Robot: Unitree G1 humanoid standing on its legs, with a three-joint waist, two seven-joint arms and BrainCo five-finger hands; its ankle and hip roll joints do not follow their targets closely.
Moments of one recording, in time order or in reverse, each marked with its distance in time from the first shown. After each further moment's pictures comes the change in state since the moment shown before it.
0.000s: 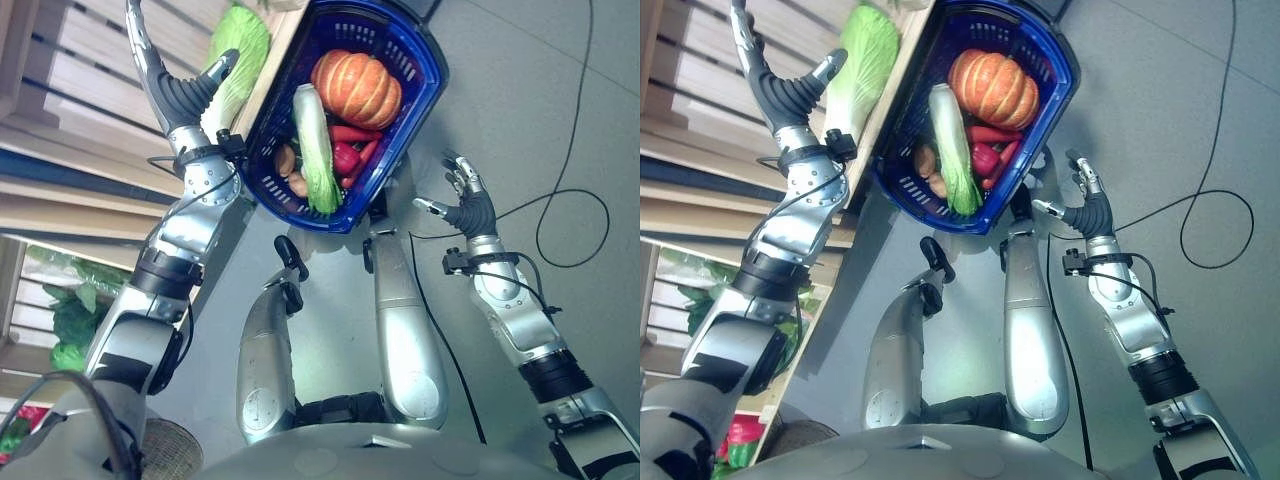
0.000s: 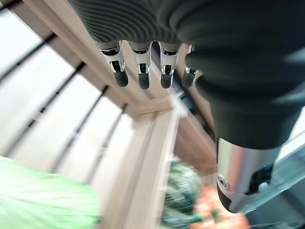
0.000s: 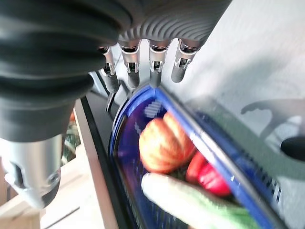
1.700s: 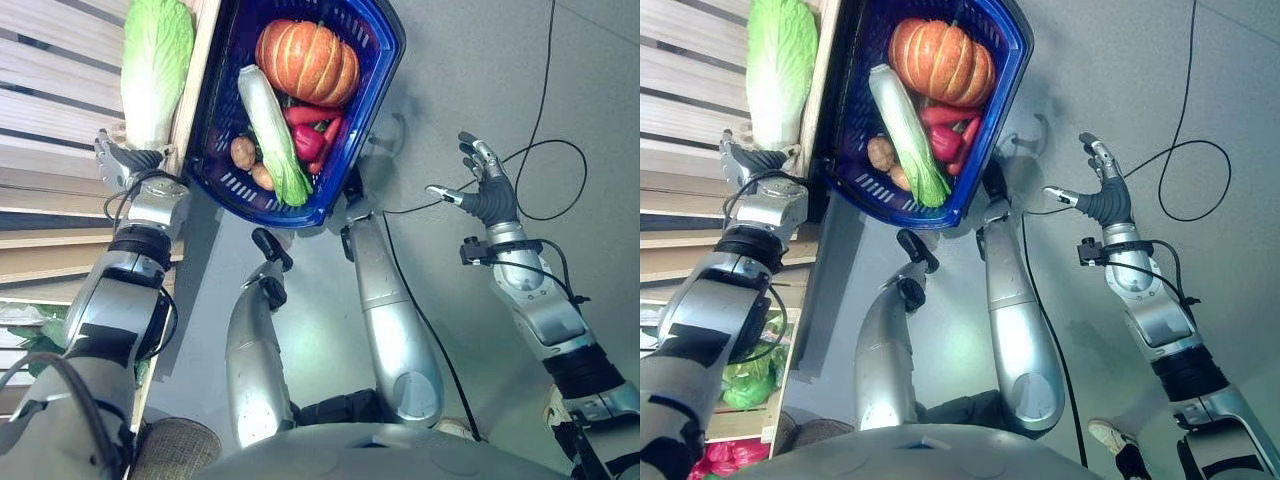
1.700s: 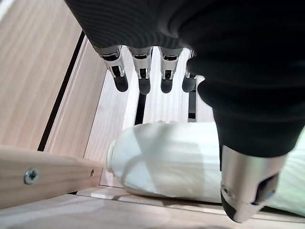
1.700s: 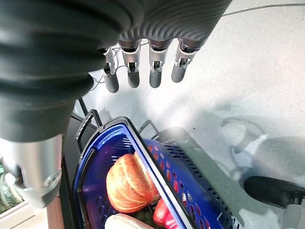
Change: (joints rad) left arm -0.169 0.091 -0.008 0.741 -0.264 0.239 -0.095; right arm -0.034 -0.104 -0.013 -0.097 0.020 0.095 -0.024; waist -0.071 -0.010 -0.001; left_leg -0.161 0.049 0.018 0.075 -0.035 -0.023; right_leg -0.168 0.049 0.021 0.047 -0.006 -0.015
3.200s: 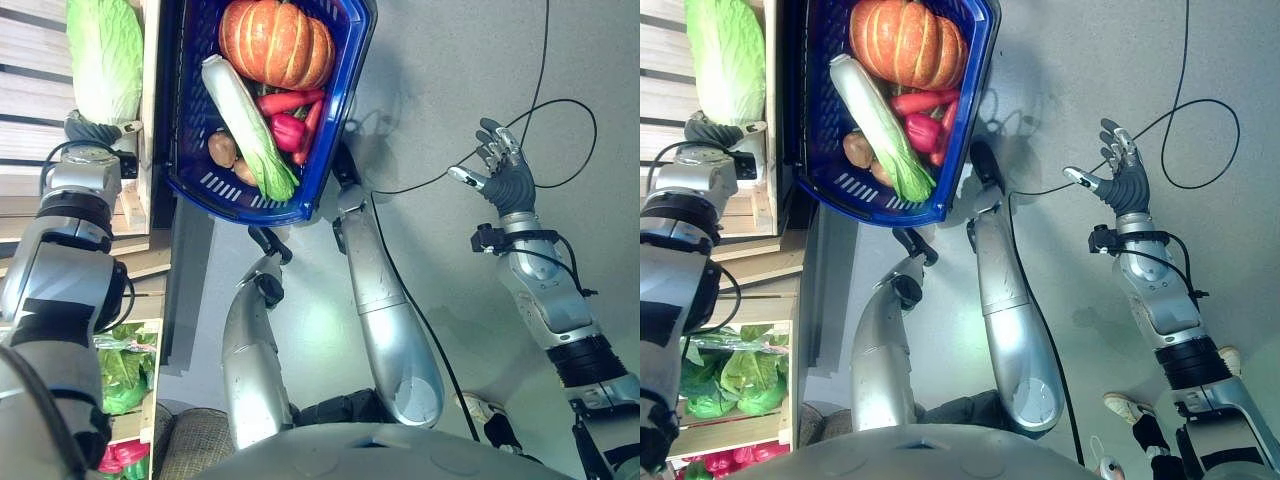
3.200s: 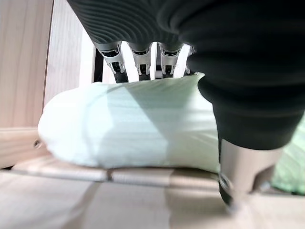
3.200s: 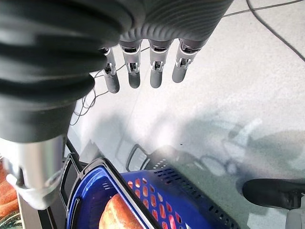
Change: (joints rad) left arm -0.185 0.201 -0.089 0.279 -0.136 -0.024 -0.585; right arm -0.031 -0.003 -0.052 0.072 0.168 -0.069 0.039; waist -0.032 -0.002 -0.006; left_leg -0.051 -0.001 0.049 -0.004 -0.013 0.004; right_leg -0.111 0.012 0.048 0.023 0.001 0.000
